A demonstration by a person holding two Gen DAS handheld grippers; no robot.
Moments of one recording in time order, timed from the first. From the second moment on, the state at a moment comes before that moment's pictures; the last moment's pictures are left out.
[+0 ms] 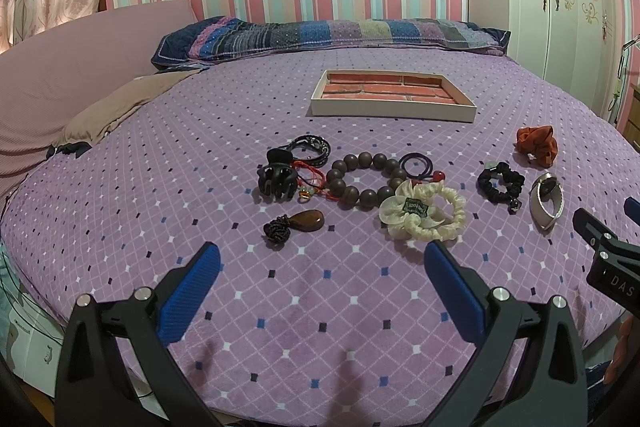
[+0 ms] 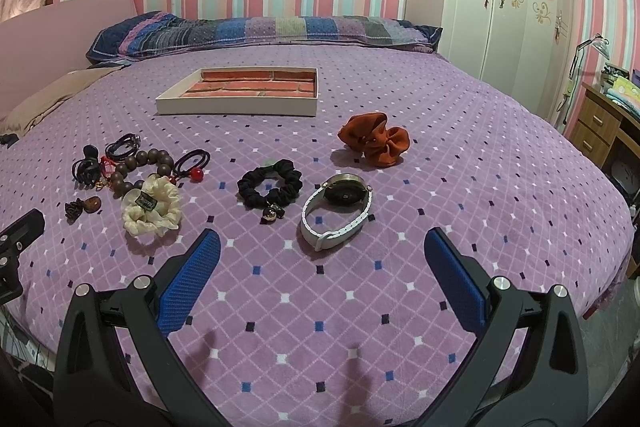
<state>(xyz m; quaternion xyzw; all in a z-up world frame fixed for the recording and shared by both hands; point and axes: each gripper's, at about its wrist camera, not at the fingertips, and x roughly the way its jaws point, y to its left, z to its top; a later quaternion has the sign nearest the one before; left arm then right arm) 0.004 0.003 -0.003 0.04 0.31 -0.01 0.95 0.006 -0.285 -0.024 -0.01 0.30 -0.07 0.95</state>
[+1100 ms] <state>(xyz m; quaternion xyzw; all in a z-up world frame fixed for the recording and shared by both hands) 0.026 0.019 -0.016 0.01 0.36 -0.01 0.93 0.023 -0.299 -0.034 -0.02 0.32 -0.10 0.94</state>
